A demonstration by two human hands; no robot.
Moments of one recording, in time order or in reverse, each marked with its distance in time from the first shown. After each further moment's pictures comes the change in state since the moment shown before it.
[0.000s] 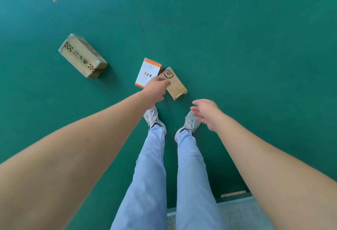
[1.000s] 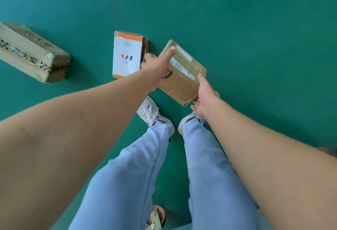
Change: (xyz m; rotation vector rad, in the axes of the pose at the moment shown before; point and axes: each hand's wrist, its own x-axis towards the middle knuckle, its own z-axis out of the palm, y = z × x) left_hand 0.237 -0.061 0.086 0.127 0.063 -0.065; right_hand 0.241 0.067 0.076 0.623 0.120 0.283
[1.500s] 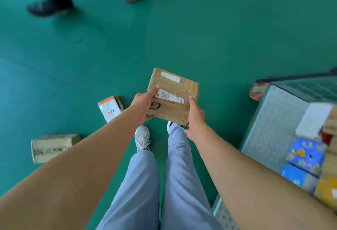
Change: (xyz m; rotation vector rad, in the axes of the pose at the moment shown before) left_hand -0.348 0.028 -0.019 0.280 -0.327 0.136; right_hand -0.294 0.109 -0.173 0.666 0.093 -0.180
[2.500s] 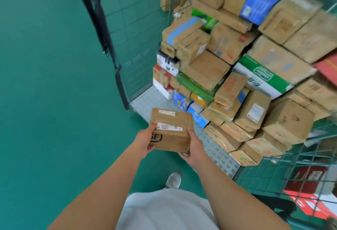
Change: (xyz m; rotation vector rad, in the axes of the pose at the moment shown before) left_hand -0.381 -0.216 0.372 1.009 -0.495 0.312; right_hand -0.228 0.179 -0.482 1.279 0.288 -0.023
